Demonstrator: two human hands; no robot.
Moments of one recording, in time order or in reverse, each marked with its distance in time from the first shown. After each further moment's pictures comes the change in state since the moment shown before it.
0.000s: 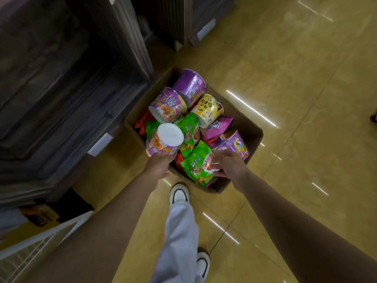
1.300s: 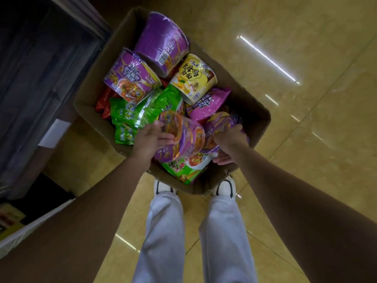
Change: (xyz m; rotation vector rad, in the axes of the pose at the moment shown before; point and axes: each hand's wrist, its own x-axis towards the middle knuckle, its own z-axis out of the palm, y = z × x) left_hand 0.122 0.010 0.087 -0.029 0.084 0.070; right_hand 0.168 -0.008 -0.050 -0.382 0.102 0.274
